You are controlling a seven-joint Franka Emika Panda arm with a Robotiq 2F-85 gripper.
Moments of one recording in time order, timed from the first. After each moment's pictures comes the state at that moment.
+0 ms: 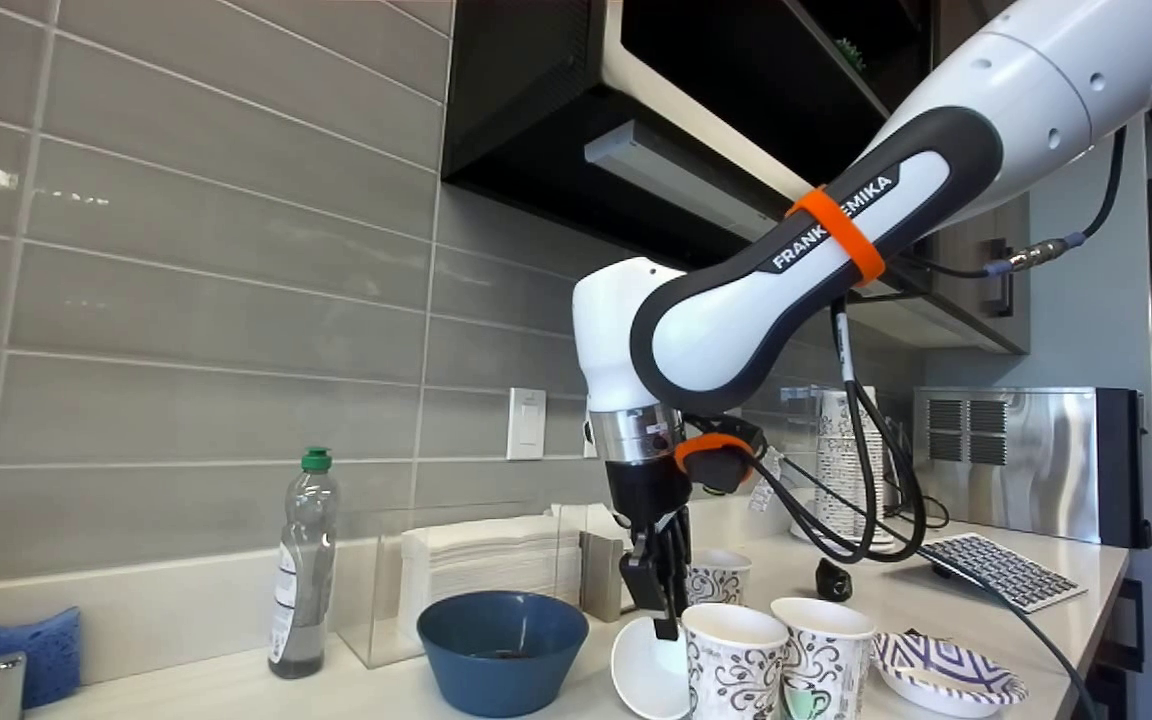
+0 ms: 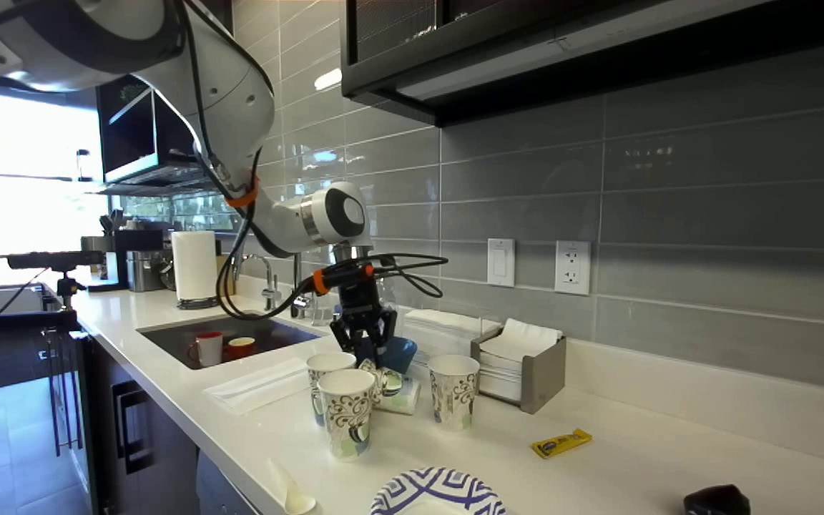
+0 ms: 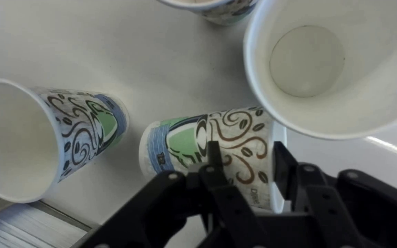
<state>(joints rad) 0.17 0.25 0.09 -1.96 -0.35 2.08 0.10</state>
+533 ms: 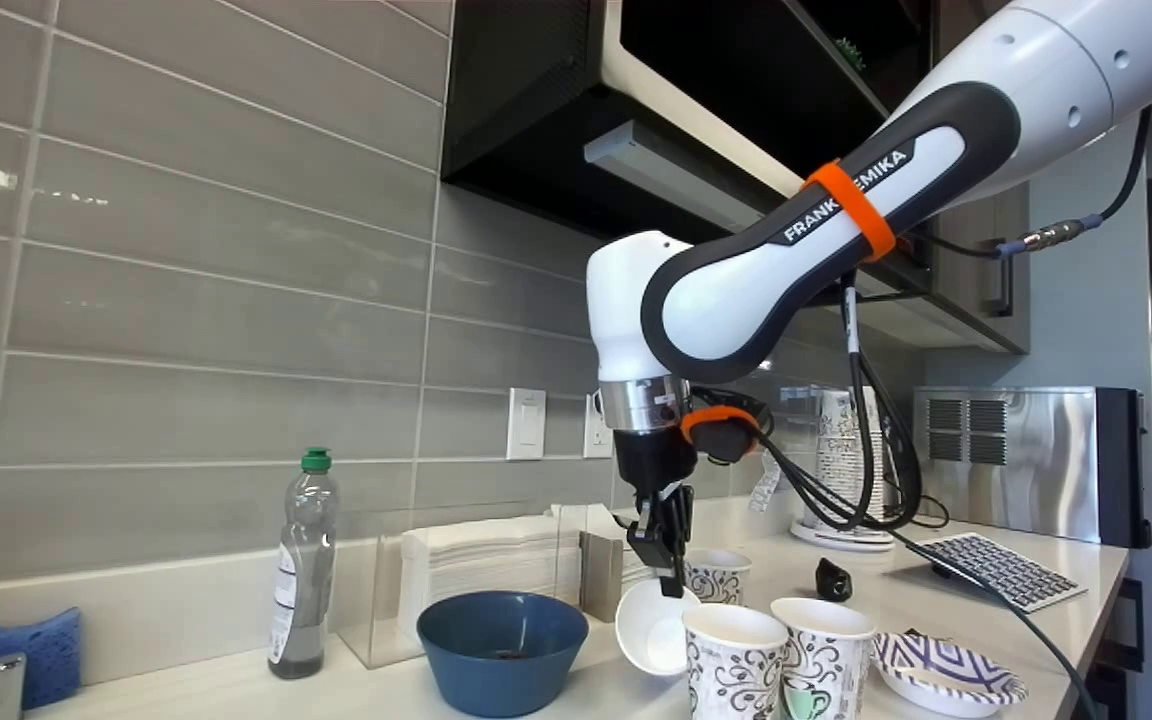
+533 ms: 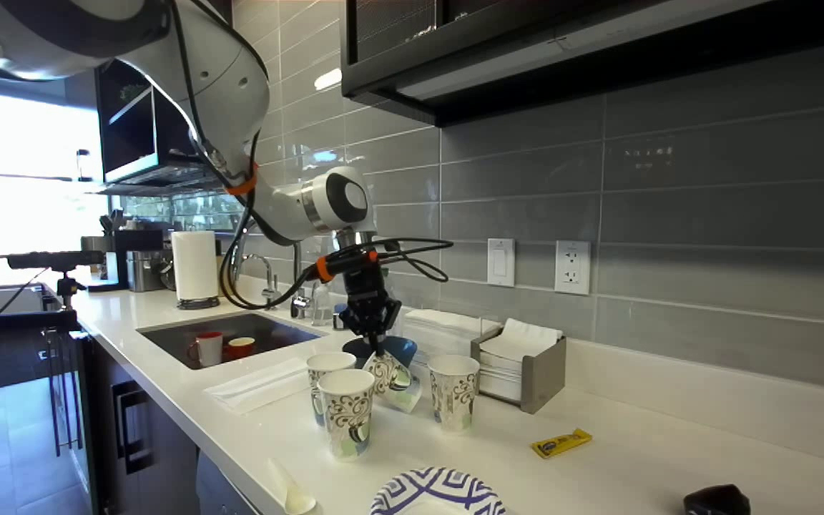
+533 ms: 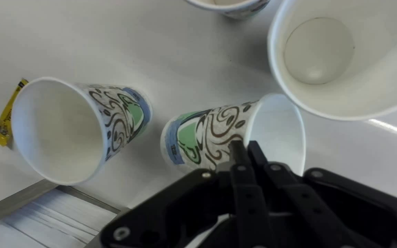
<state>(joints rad) 0.16 0.20 0.08 -1.96 -0.35 2.08 0.10</state>
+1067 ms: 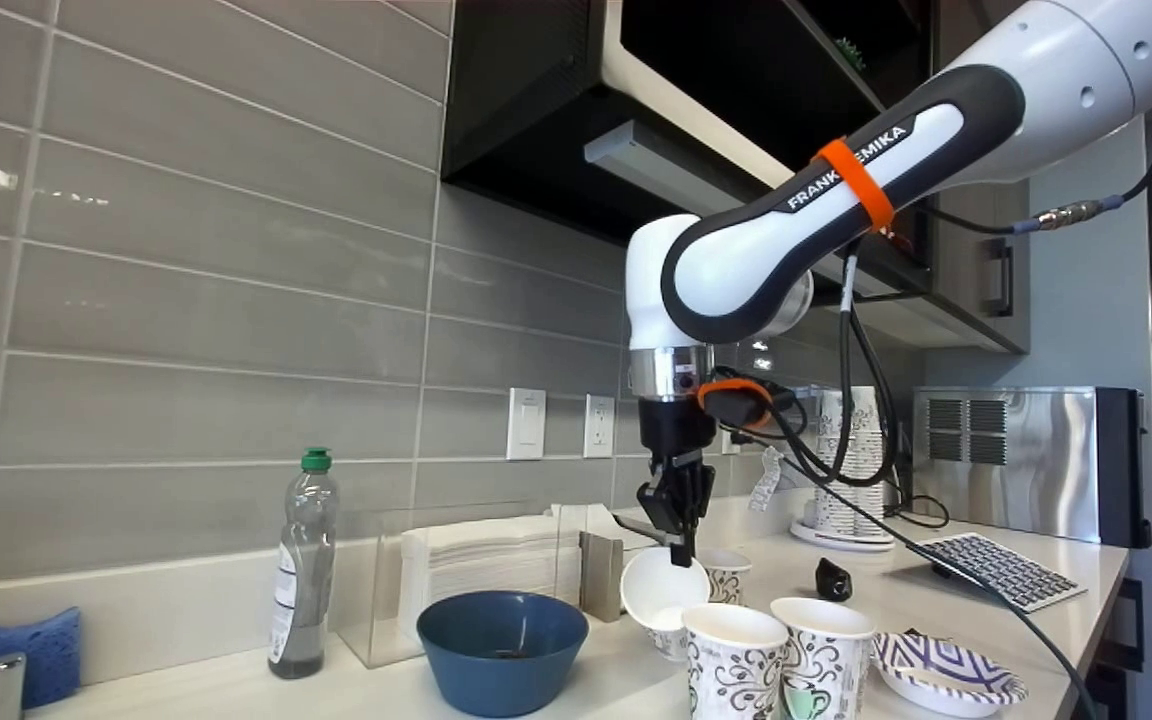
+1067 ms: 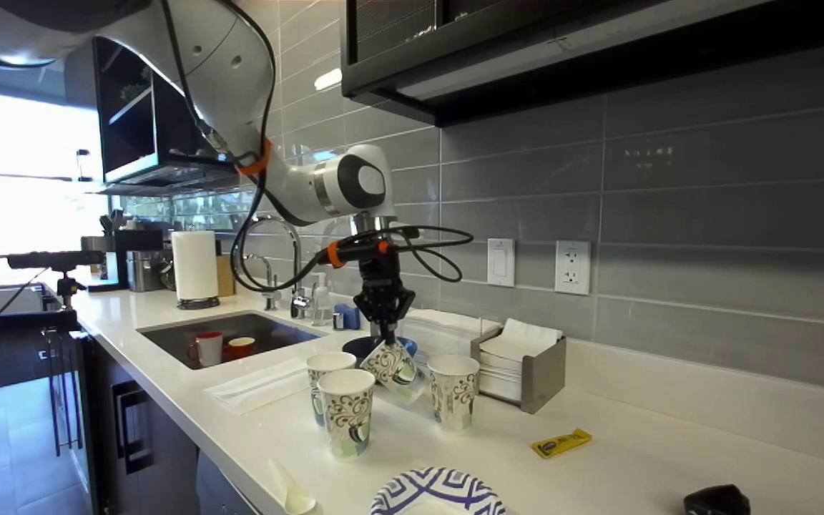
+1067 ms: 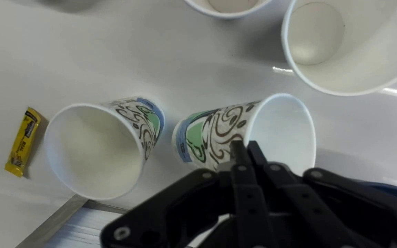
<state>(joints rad) 0.09 0.15 0.06 -1.96 -0.21 2.09 0.10</state>
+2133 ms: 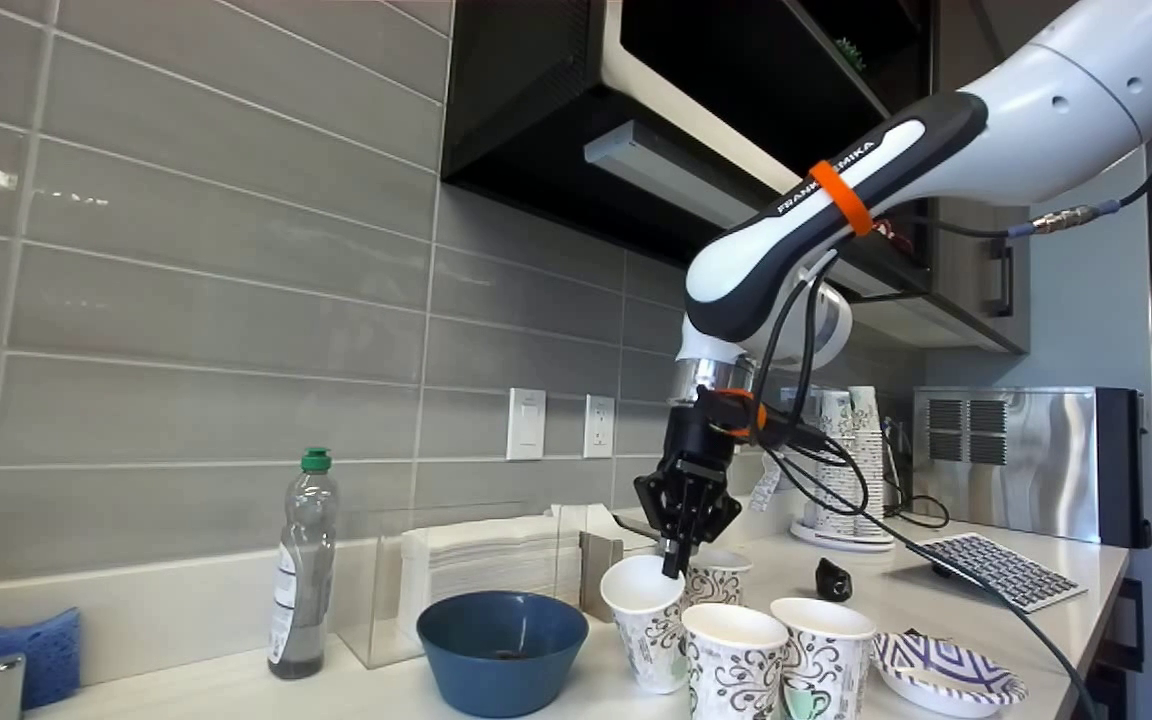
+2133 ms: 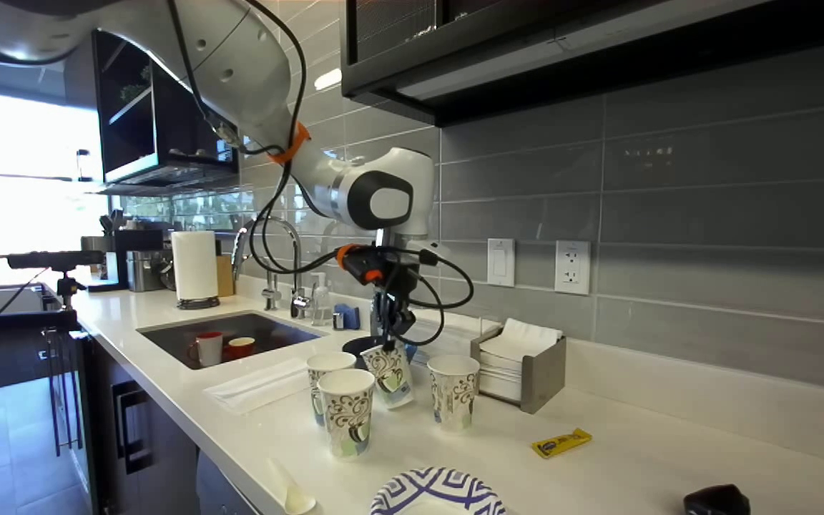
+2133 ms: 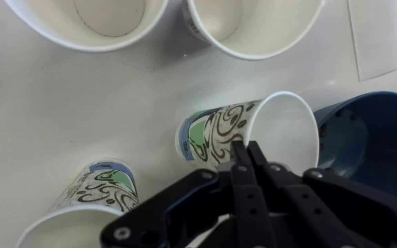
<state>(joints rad) 0.01 0.14 0.01 -2.03 0.24 2.21 0.23</state>
